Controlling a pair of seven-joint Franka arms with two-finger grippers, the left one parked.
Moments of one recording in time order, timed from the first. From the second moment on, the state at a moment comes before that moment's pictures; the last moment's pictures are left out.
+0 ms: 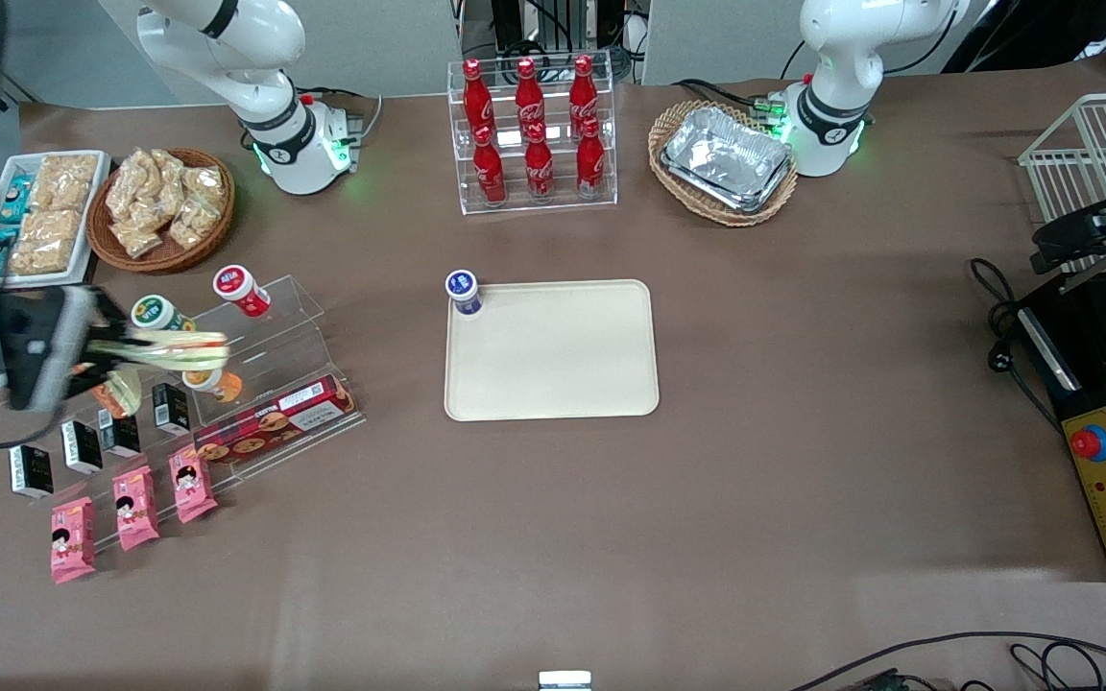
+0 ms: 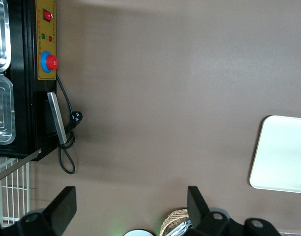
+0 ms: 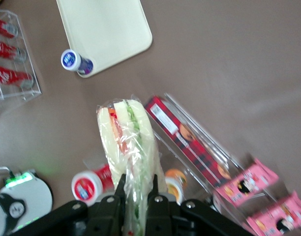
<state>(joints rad) -0.01 0.22 -0.06 -1.46 0.23 1.44 -1.28</state>
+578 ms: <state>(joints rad) 0.35 0.25 -0.06 -1.52 0.23 1.63 -0.92</state>
